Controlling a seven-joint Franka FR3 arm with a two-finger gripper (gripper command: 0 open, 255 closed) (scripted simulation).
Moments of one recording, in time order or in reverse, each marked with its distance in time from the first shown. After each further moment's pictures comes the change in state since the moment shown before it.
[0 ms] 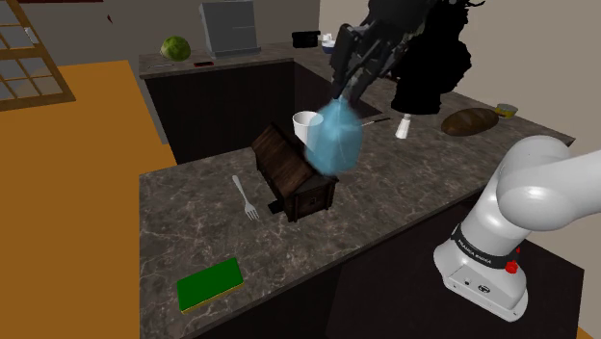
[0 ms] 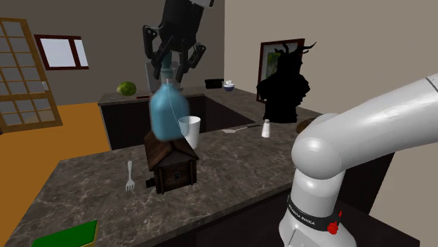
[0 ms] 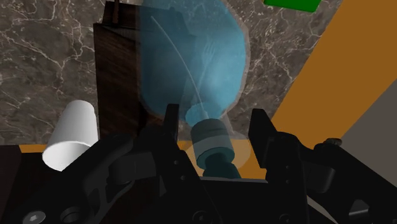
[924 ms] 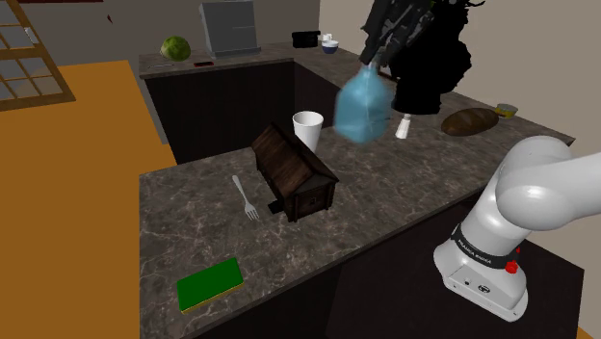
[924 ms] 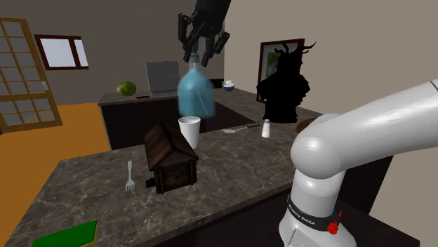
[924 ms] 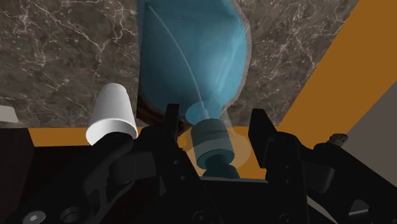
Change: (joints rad) arm -0.022 -0.043 -0.194 0.025 -0.084 -0.107 -0.148
